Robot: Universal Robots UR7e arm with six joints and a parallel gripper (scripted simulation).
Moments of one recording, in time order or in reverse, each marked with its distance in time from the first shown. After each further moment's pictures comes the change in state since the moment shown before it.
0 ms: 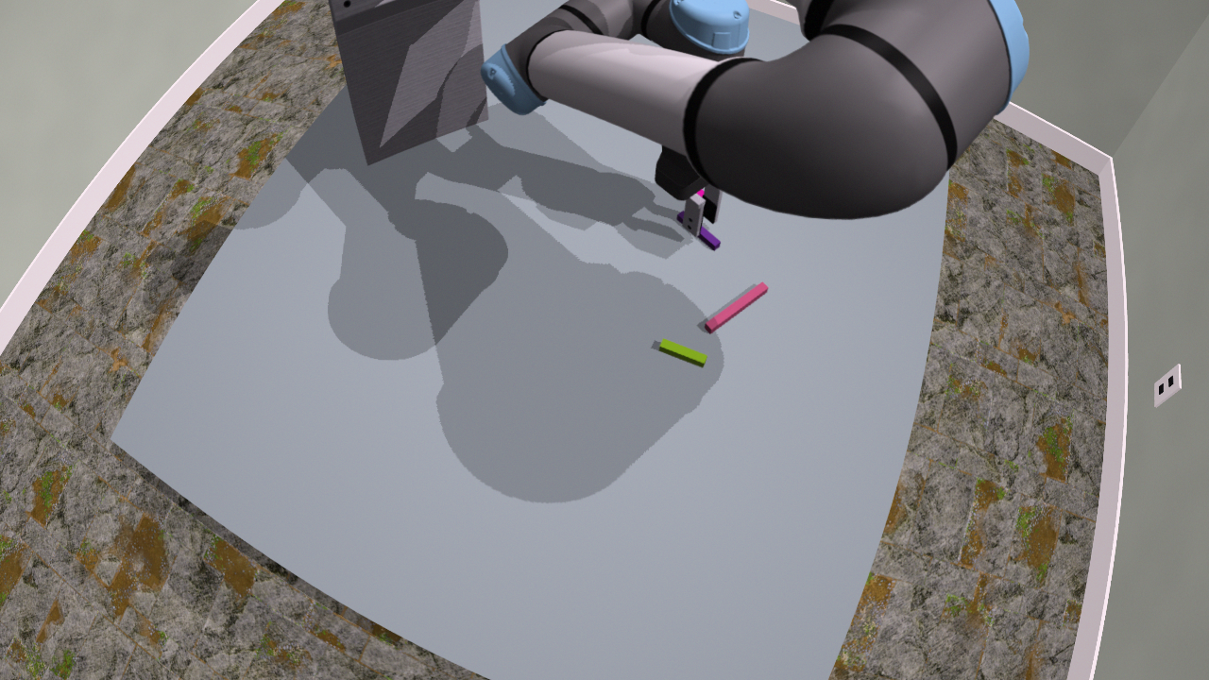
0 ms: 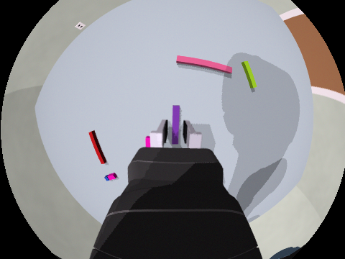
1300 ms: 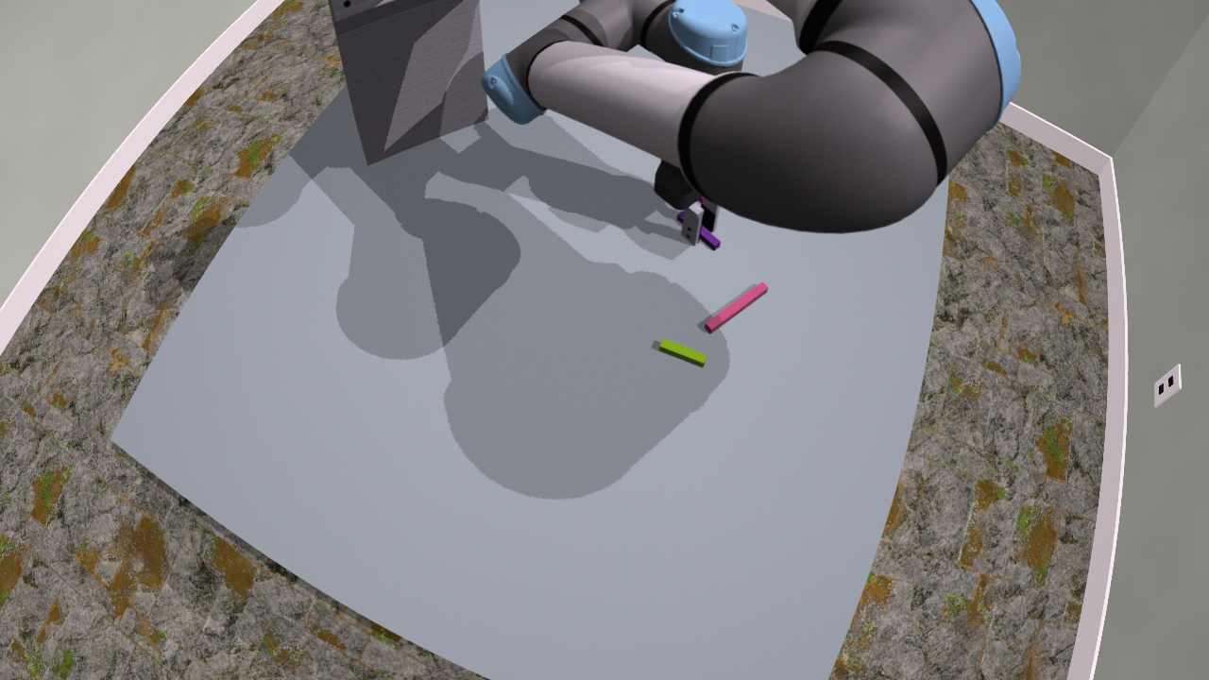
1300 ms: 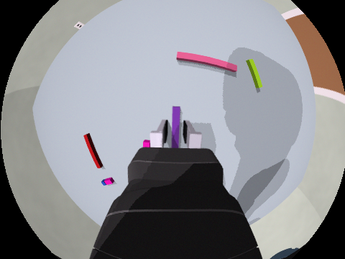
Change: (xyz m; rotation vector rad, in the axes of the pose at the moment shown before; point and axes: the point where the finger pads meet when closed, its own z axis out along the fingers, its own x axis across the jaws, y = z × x) arm 0.000 0.000 0.017 0.001 0.000 0.000
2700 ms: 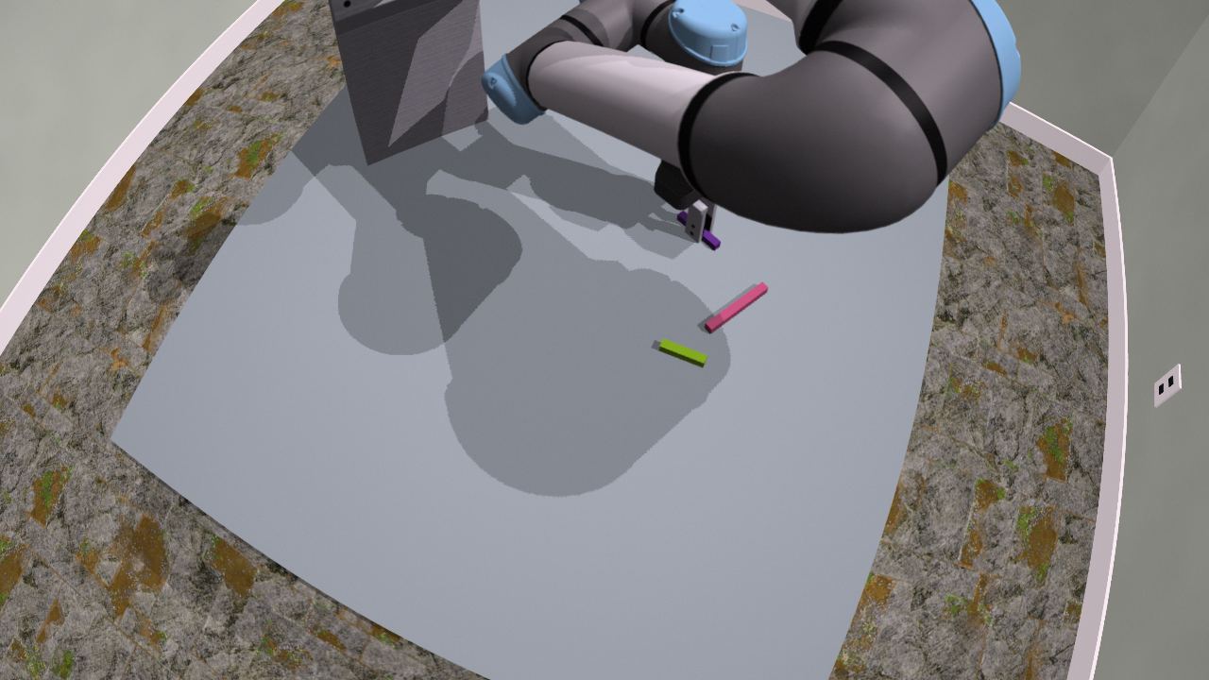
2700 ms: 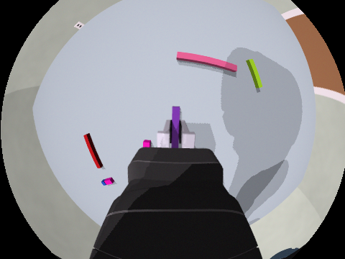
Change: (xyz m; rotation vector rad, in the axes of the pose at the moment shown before) arm 0.000 0.000 0.000 0.000 0.000 0.000
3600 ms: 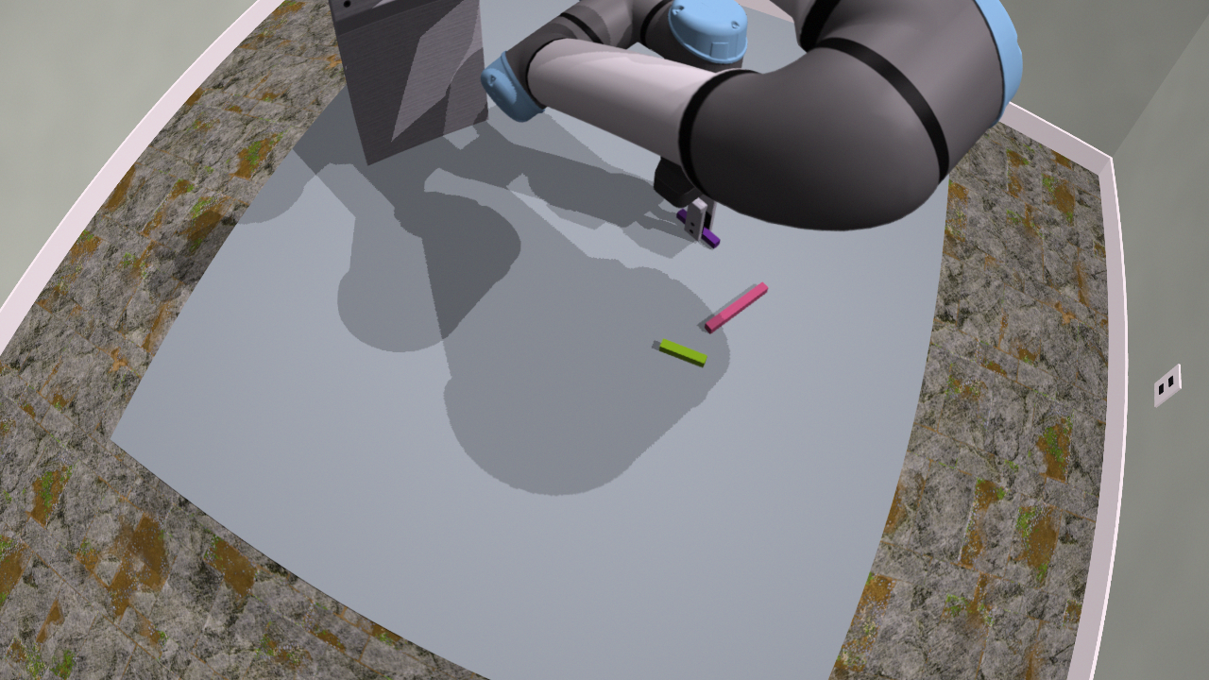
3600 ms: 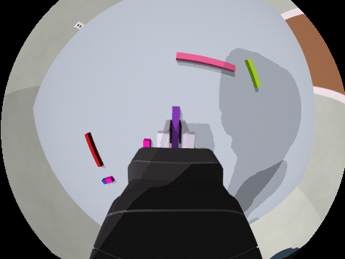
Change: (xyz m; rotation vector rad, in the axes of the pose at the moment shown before) arm 0.001 0.001 -0.004 -0.002 0.001 0.000
